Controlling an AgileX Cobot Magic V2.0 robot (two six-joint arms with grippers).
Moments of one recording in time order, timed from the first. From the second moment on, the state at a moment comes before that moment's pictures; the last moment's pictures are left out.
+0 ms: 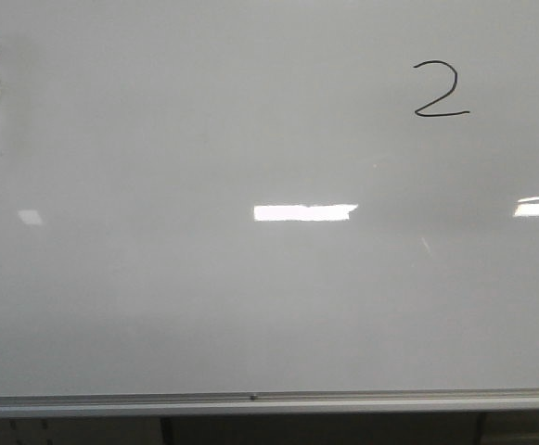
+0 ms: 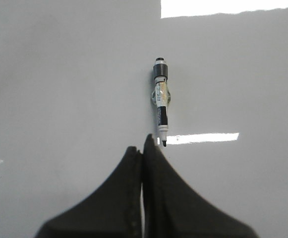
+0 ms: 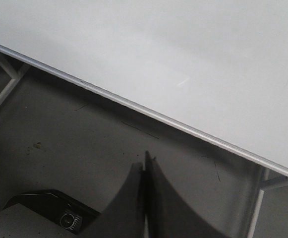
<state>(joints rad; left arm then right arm) -0.03 0.00 0.00 -0.05 0.00 0.08 0.47 0.53 -0.86 -0.05 1.13 0.08</state>
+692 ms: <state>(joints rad) 0.01 0.00 0.00 -0.07 -0.01 0.08 0.47 0.53 -0.86 -0.05 1.13 0.08</state>
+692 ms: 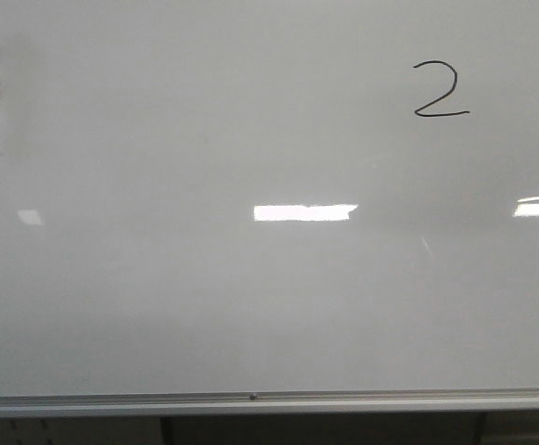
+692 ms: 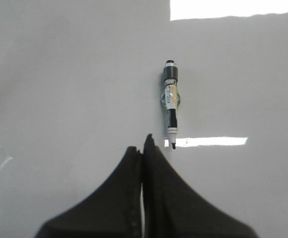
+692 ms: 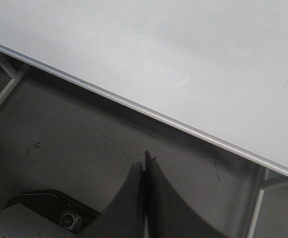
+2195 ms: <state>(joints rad) -0.02 0.00 0.00 -0.07 -0.01 0.08 0.47 0.53 -0.86 -0.05 1.13 0.08</state>
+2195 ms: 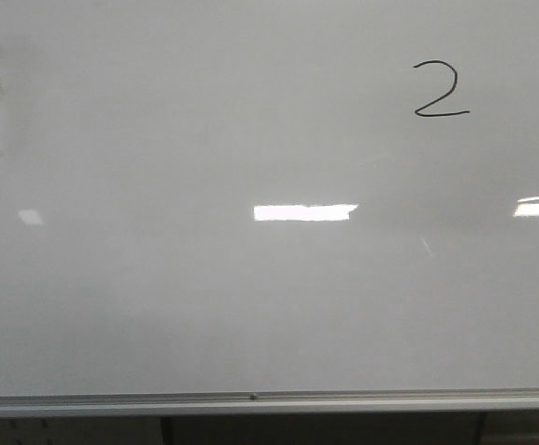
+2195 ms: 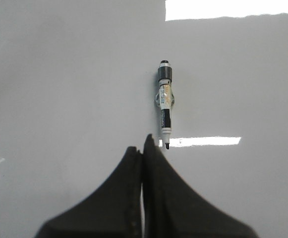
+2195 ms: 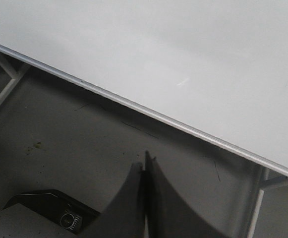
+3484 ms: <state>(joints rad) -0.02 0.00 0.00 -0.07 -0.01 0.08 -0.01 -0.01 0.03 0.06 0.02 -0.08</state>
